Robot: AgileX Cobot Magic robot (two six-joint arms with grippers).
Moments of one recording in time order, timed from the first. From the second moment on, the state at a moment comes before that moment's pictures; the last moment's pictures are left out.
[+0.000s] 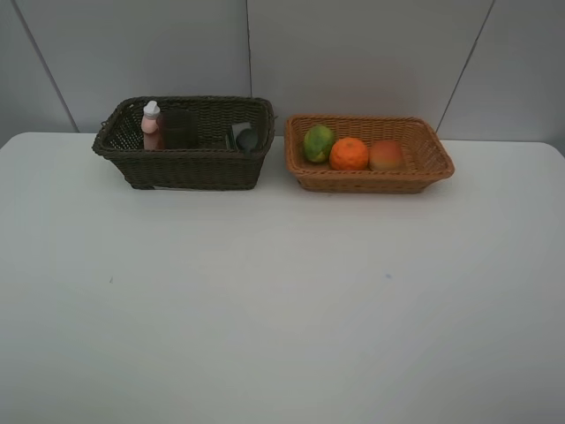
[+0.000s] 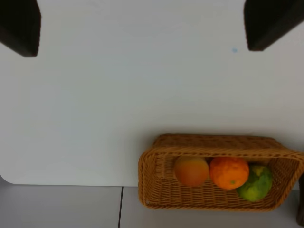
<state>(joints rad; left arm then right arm) -0.17 0.10 -0.54 0.02 1.12 -0.10 0.02 0.00 -0.53 -0.05 1.06 0.01</state>
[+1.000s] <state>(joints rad) -0.09 -0.01 -0.51 0.03 1.07 -0.09 0.02 0.00 -0.53 -0.05 1.06 0.01</state>
